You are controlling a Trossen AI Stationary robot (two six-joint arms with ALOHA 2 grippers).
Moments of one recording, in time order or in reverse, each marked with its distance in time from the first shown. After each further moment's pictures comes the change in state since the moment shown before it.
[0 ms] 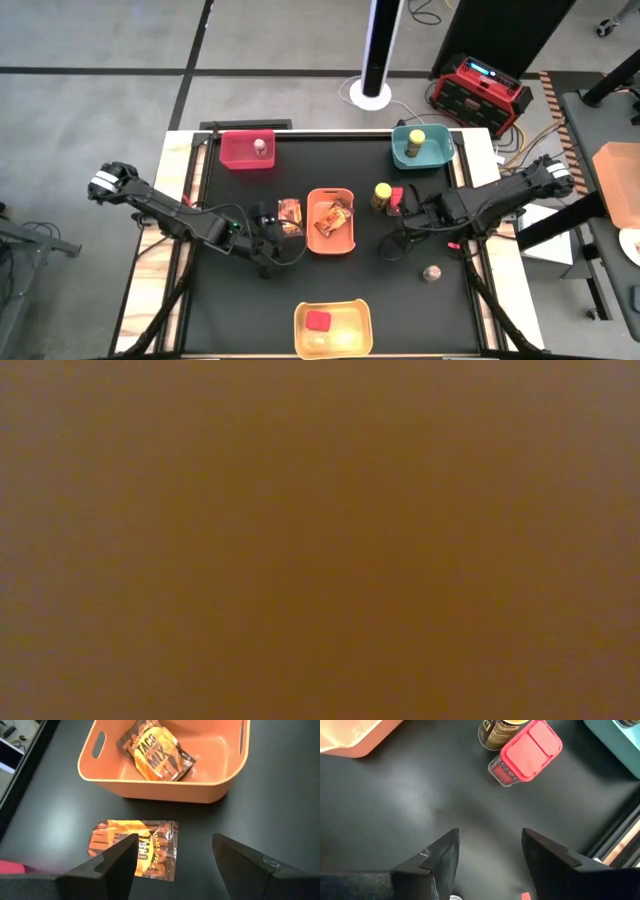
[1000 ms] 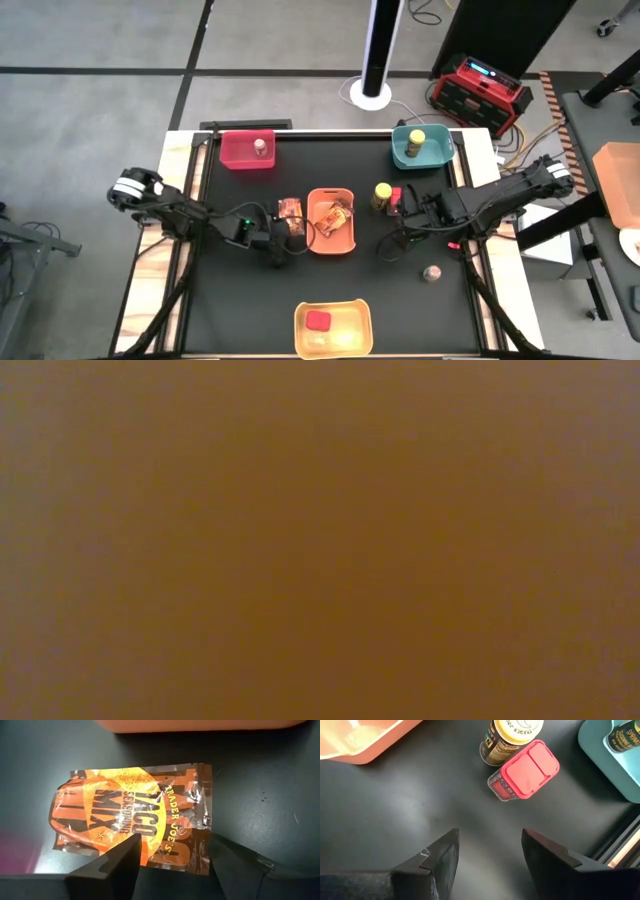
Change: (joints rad) left arm 0.156 0.244 -0.212 0.337 0.069 0.075; right arm 0.000 0.000 -0.001 0.027 0.053 -0.078
